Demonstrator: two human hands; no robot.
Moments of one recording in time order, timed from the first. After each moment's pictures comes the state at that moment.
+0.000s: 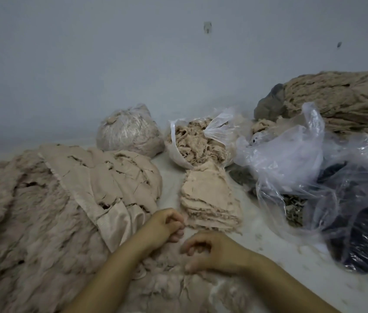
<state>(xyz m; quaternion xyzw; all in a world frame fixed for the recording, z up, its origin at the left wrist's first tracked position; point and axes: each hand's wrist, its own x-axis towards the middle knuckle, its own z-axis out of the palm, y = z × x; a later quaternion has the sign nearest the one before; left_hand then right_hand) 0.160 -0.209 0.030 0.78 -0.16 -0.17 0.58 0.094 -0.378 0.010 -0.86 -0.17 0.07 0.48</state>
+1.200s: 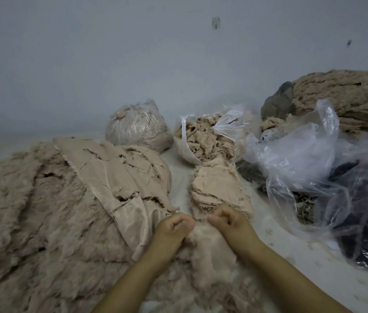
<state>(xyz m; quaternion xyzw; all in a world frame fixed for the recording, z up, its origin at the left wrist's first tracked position) 0.127 -0.196 0.008 0.70 -0.19 -0.09 0.68 0.102 -0.367 0.006 -0.80 -0.01 -0.16 0.58</state>
